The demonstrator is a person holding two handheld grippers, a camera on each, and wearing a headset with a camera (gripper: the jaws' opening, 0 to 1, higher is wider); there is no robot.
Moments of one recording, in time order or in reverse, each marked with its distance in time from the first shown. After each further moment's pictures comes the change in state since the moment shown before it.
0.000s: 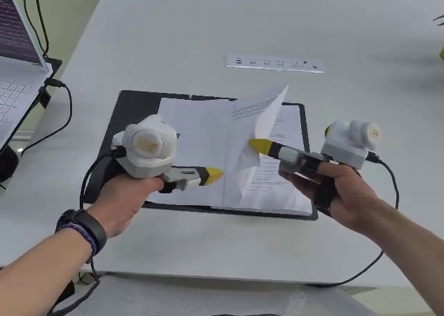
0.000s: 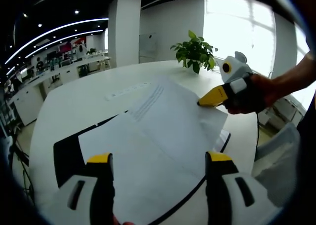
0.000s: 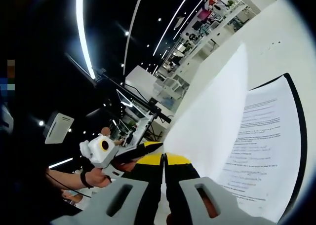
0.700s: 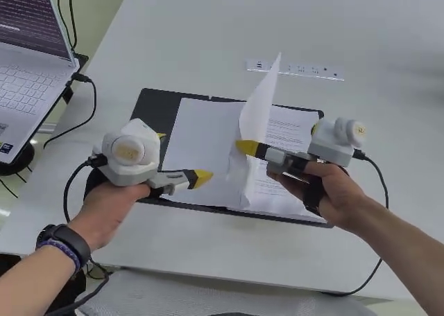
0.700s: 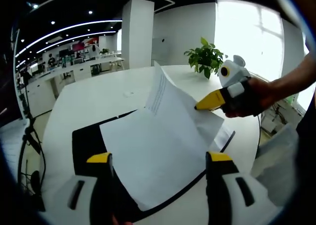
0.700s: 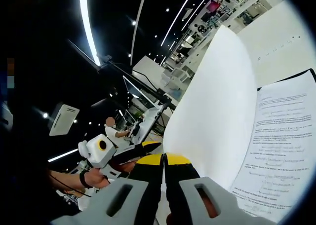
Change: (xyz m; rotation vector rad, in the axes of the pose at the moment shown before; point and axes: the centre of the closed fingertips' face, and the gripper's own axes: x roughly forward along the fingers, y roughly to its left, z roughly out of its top) left arm -0.054 0.032 -0.021 -0.060 -0.035 0.088; right arm 0.054 0.030 -0.023 -0.025 0.084 0.065
